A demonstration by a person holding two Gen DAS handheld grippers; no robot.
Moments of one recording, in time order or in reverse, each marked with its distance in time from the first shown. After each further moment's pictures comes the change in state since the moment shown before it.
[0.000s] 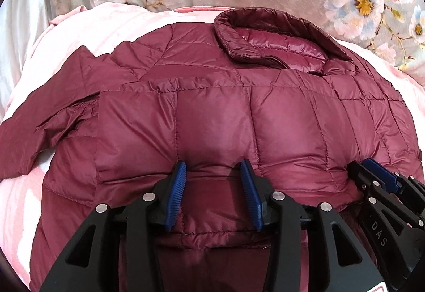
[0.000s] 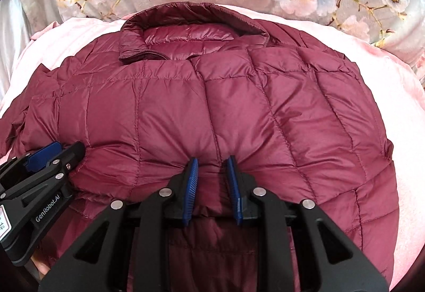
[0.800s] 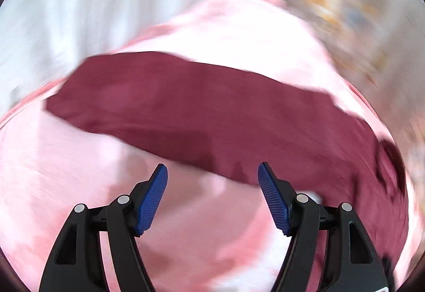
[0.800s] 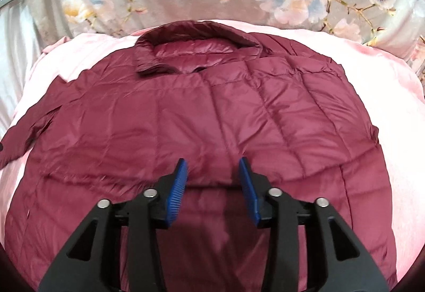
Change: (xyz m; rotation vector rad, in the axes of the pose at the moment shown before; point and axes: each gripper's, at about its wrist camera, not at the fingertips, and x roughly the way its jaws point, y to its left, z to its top) left arm -0.092 0.331 -0.041 -0.683 0.005 0.198; right arm -0.043 0.004 -0.023 0.023 -0.080 0.034
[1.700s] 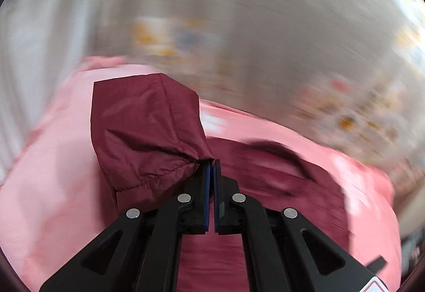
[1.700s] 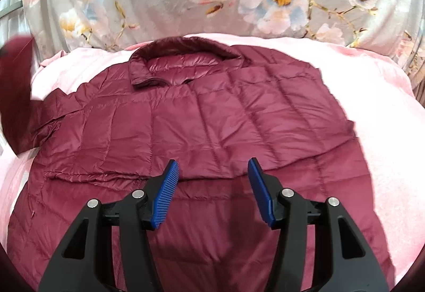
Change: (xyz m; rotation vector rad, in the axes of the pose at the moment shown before) left arm -0.137 -0.260 -0.042 0.483 -0.141 -0.467; right arm -0.035 -0.022 -0.005 0.064 -0.076 -0.049
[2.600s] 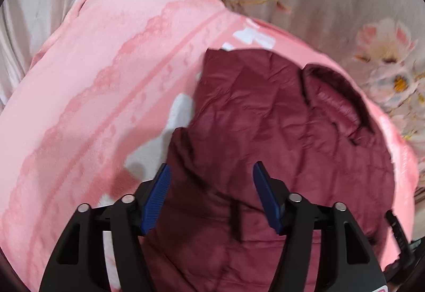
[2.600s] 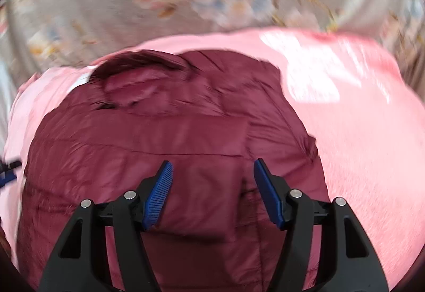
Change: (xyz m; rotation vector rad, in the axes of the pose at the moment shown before) left arm 0.094 0.099 -0.073 -0.129 0.312 0.210; right arm 0.038 -0.075 0.037 0.183 0.132 -0.029
